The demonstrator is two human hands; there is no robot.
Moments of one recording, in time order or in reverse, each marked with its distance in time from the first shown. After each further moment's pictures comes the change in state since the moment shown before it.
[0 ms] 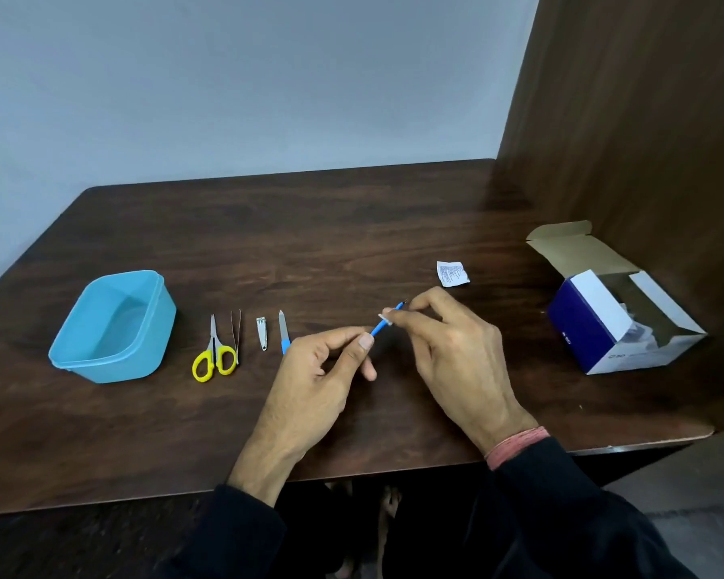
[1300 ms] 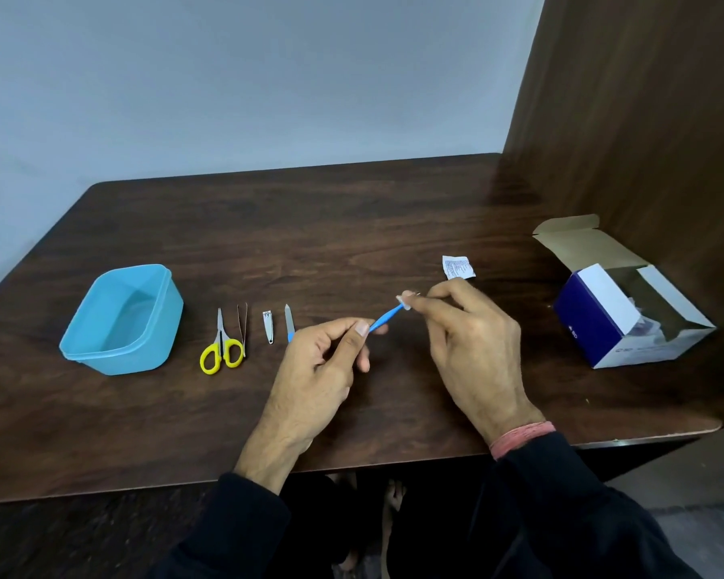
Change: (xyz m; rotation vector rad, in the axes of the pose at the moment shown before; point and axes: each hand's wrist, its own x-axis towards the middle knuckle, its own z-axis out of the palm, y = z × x) left_hand 0.010 -0.021 -0.005 -0.138 0.009 0.013; right_hand 0.001 -0.001 -0.002 -0.003 0.117 0.072
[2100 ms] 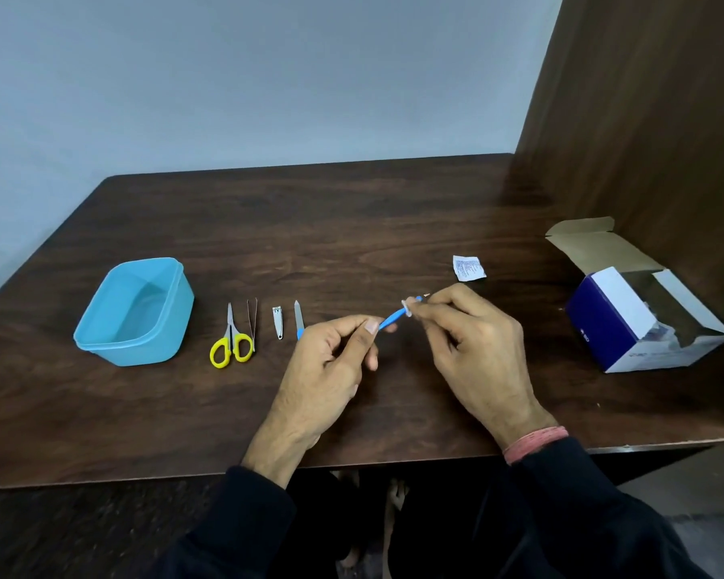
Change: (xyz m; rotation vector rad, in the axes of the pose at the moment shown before) left_hand -0.002 0.006 0.000 0.043 0.002 -0.009; right_hand 0.000 -0.004 0.000 0.088 -0.042 -0.033
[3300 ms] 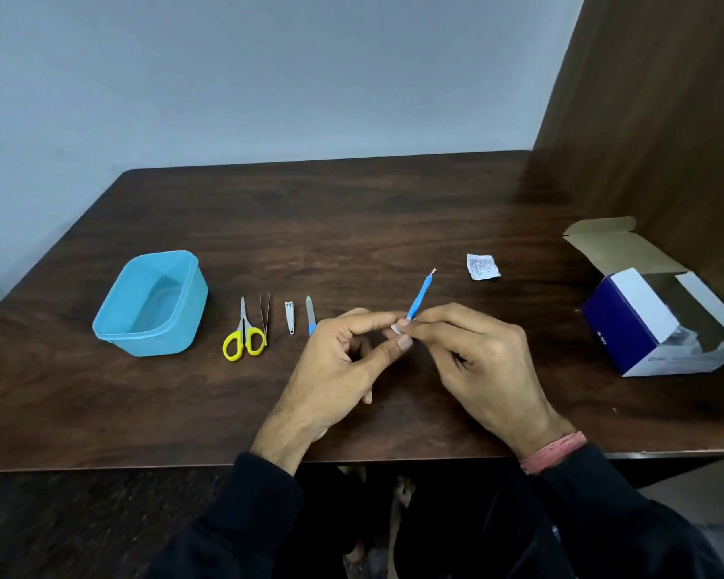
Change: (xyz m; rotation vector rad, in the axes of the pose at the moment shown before) left_hand 0.004 -0.005 -0.006 0.085 -0.046 0.084; right_hand -0.003 -0.008 -0.008 0.199 -0.112 -0.163
